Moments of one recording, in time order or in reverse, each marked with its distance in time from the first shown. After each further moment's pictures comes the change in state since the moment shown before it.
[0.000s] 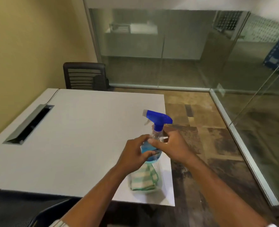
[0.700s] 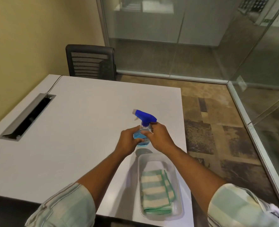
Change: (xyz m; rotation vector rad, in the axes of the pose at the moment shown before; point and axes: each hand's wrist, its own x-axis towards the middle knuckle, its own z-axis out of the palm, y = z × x) left_hand 0.121 -0.165 -0.036 -0.009 0.103 -0.176; right_hand 0.182 0.070 0.118 -0.150 -0.090 0.154
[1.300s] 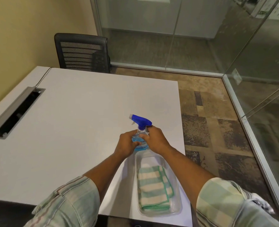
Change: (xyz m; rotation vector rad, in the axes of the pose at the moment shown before) left_hand 0.006 -0.048 0.038 -0.001 -0.054 -0.081; right_hand 0.015 0.041 0.025 -0.101 -0.049 0.100
